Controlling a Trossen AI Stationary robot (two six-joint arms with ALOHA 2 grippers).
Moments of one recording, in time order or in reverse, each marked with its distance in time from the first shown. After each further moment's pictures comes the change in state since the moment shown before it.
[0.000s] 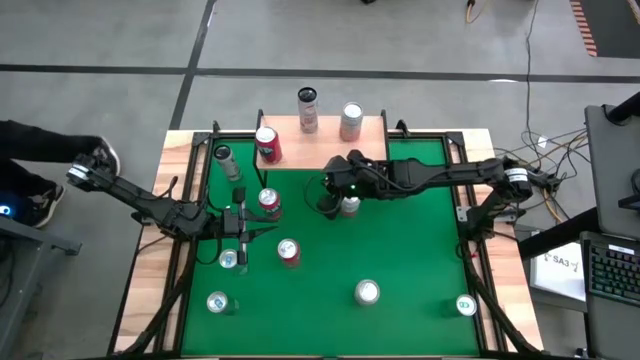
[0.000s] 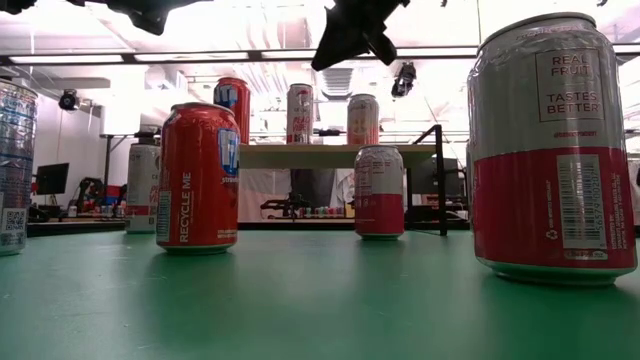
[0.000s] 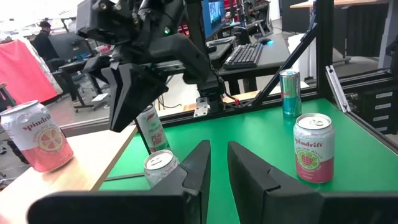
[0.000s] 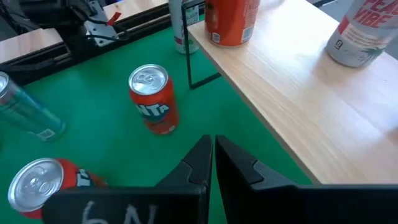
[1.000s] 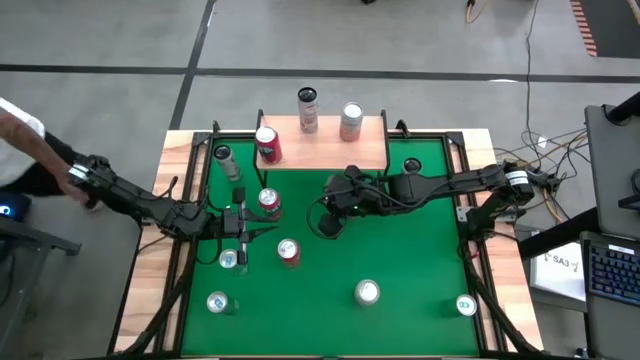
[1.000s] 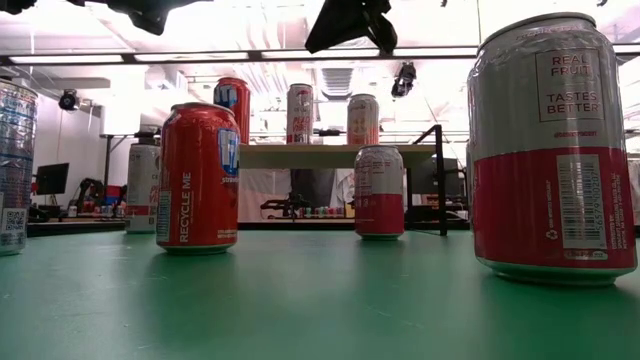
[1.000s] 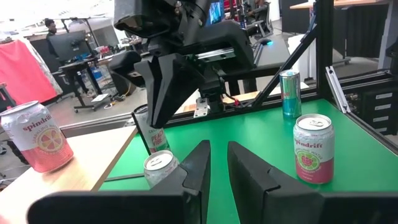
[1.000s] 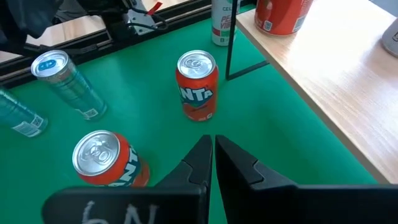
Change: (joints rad) left arm 0.000 0.000 0.000 0.003 0.000 0.000; right arm 0.103 0.002 -0.002 0.002 -0.001 0.032
